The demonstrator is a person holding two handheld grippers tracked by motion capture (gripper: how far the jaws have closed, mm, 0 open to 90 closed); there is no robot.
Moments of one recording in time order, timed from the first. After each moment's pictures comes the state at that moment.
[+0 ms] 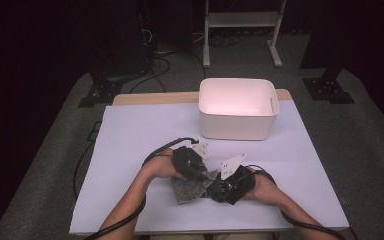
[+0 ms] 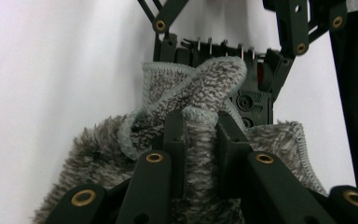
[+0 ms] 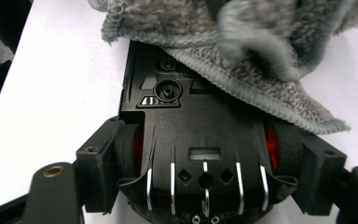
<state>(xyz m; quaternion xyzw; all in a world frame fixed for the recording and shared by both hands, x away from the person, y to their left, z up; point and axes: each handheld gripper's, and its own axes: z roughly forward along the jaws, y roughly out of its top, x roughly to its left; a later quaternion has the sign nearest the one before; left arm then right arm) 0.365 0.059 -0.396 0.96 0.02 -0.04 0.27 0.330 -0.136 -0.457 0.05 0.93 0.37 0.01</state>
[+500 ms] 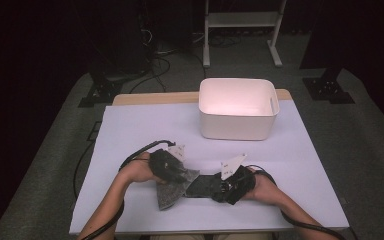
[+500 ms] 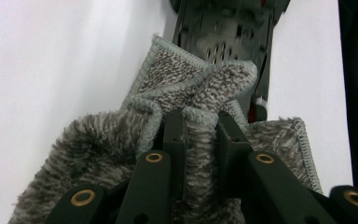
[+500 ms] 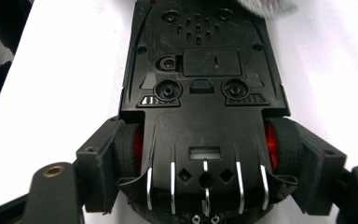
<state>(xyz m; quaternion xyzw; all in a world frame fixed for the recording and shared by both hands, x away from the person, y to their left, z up) 0.358 0.123 -0.395 0.96 0.06 -0.03 0.26 0.330 -0.137 -0.458 0.05 0.93 0.37 0.01</state>
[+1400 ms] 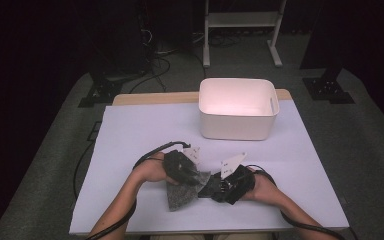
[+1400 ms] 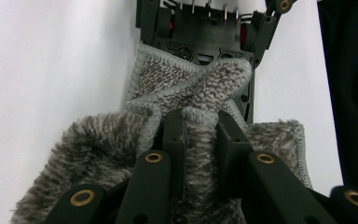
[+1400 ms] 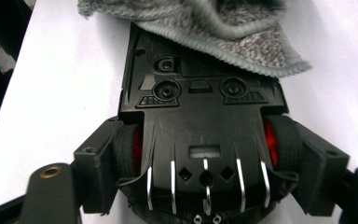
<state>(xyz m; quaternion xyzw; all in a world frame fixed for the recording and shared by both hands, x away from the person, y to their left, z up) 0.356 0.082 -0.398 0.96 0.02 -0.05 0.26 0.331 -0.136 -0.457 0.06 0.92 0.38 0.00</state>
